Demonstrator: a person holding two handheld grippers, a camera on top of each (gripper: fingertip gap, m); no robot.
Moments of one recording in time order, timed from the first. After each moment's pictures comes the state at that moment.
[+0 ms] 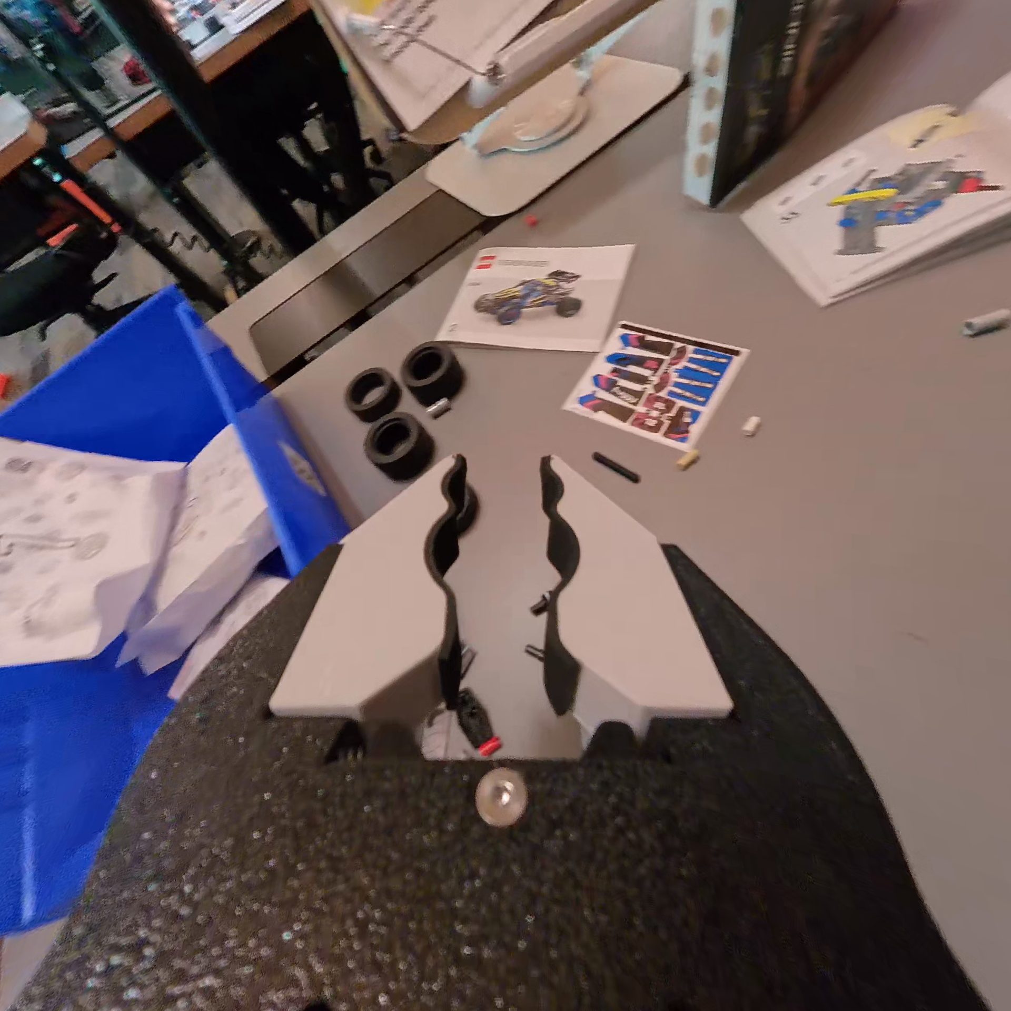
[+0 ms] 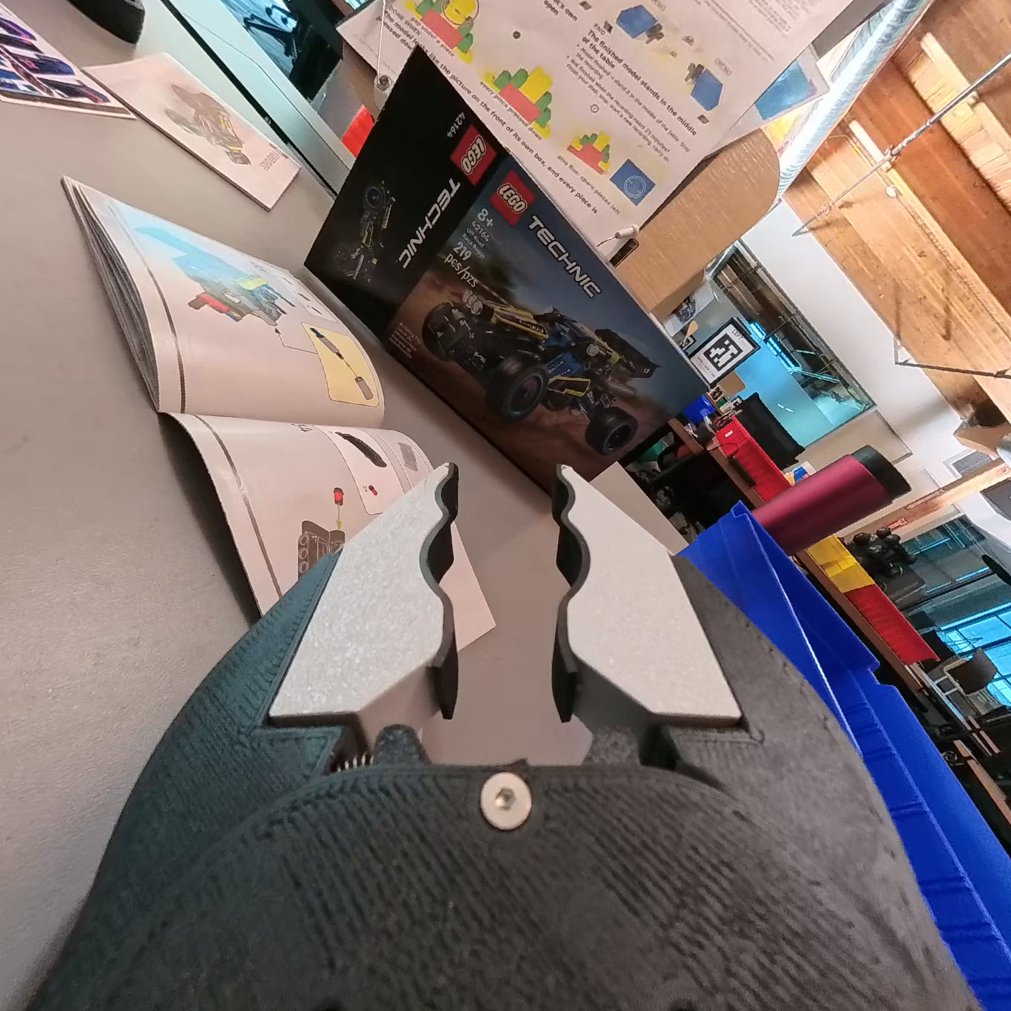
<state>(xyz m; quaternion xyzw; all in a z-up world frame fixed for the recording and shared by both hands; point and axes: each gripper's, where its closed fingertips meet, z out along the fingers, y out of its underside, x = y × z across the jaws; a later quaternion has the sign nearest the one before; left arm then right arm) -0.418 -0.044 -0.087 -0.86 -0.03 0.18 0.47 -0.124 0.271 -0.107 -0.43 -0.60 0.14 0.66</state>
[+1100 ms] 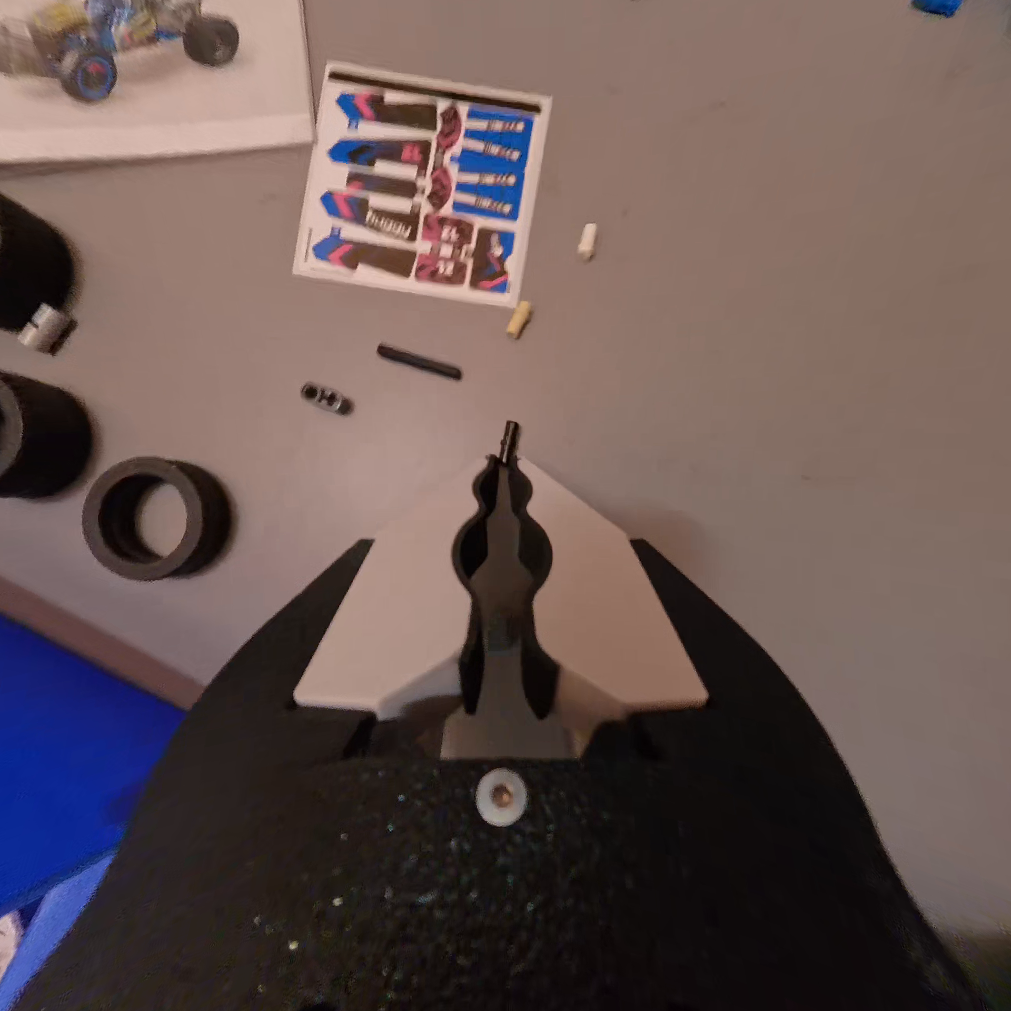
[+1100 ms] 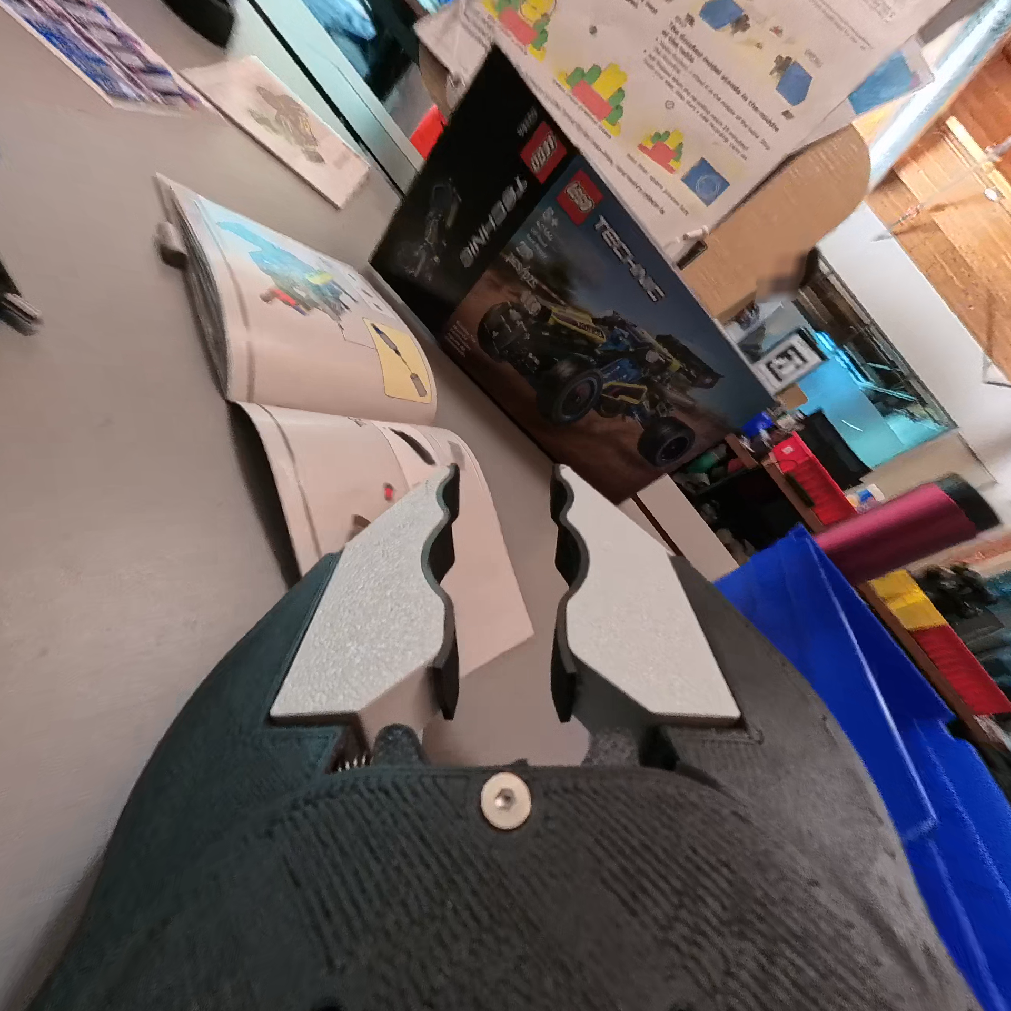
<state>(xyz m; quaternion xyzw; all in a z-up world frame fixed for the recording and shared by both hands) -0.368 -0.034 -0.183 -0.95 0.10 -0.03 0.29 -0.131 0.259 -0.120 -0.41 -0.64 0.17 0.62</state>
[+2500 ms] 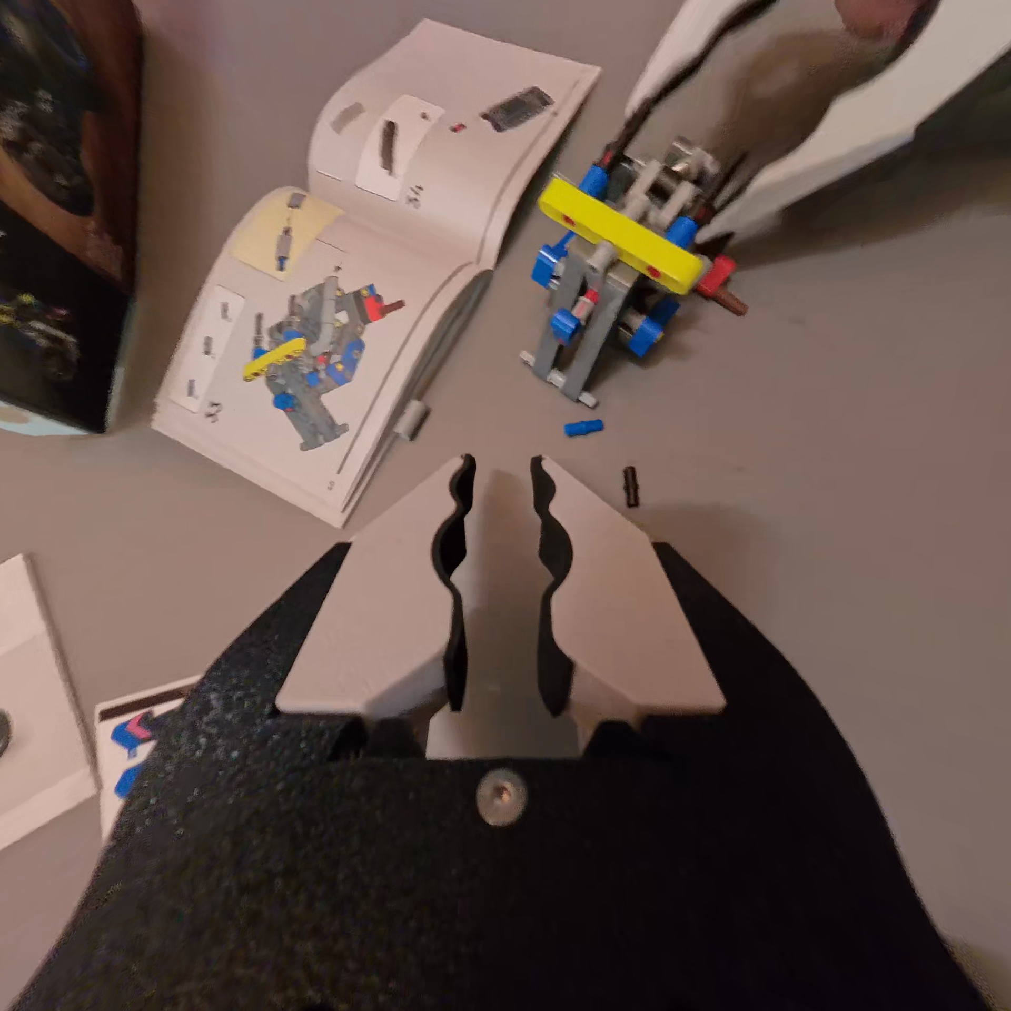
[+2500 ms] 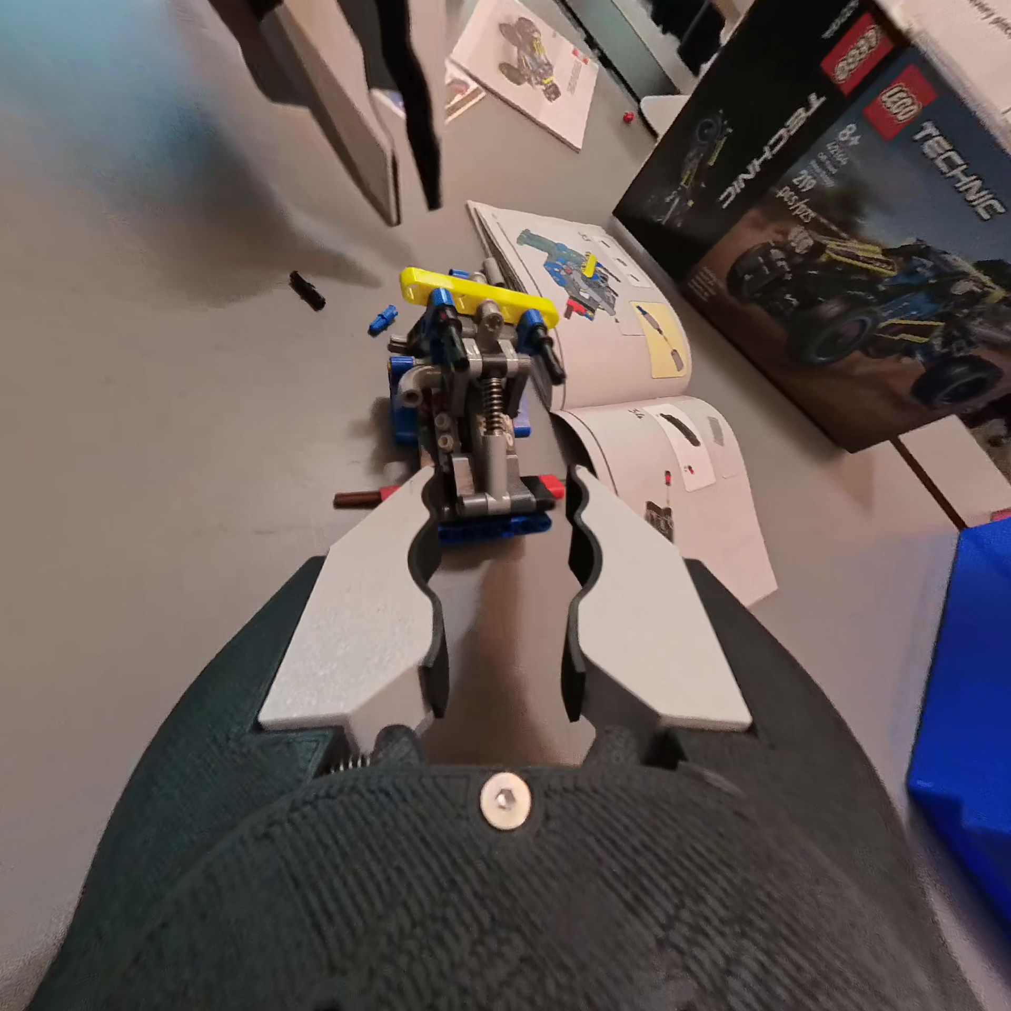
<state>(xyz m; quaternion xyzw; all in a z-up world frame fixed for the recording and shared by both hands) -0.216 0.097 -0.162 -0.87 0.30 -0.10 0.37 -0.113 0.143 -0.151 -0.52 -0.70 0.20 0.44</state>
